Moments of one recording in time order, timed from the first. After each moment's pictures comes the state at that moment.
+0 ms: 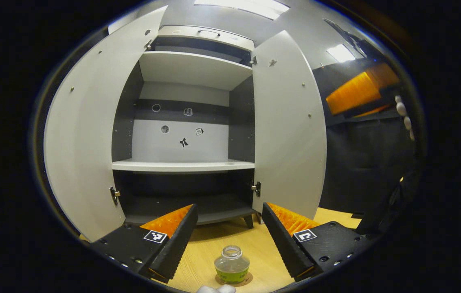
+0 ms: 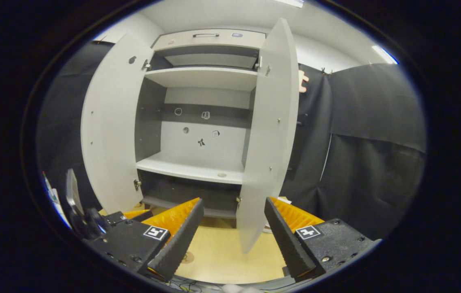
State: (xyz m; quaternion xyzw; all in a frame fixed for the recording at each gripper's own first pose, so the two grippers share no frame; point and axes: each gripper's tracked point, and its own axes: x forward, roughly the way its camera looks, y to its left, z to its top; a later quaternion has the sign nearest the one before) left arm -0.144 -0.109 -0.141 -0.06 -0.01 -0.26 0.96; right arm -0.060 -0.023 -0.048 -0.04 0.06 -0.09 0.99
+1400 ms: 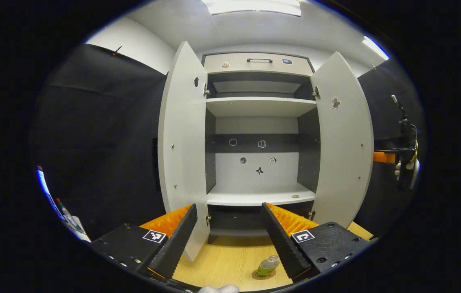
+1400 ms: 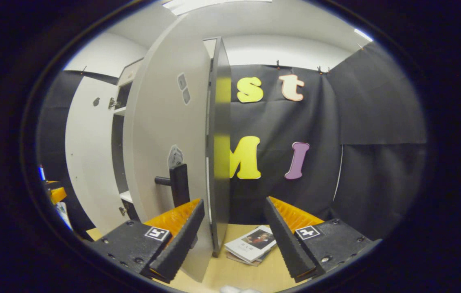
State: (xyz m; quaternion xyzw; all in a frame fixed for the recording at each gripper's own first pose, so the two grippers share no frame) left arm -0.211 0.002 -0.007 -0.03 0.01 0.01 1.00; right arm 0.031 -0.208 0.049 -0.01 -0.01 0.00 1.00
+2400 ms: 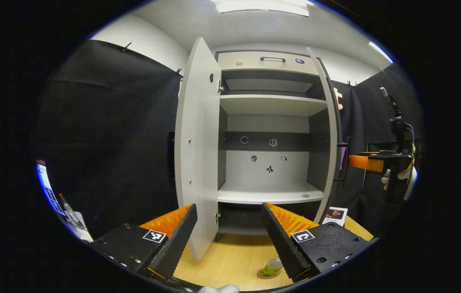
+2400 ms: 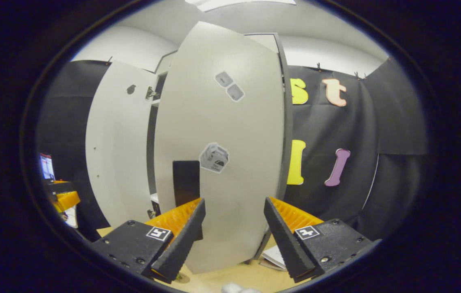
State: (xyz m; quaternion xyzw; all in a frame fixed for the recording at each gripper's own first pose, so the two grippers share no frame) left arm -0.207 0.042 -0.016 -0.04 0.02 0.04 1.00; right arm 0.066 -0.048 0.043 -0.03 0.00 0.09 1.00
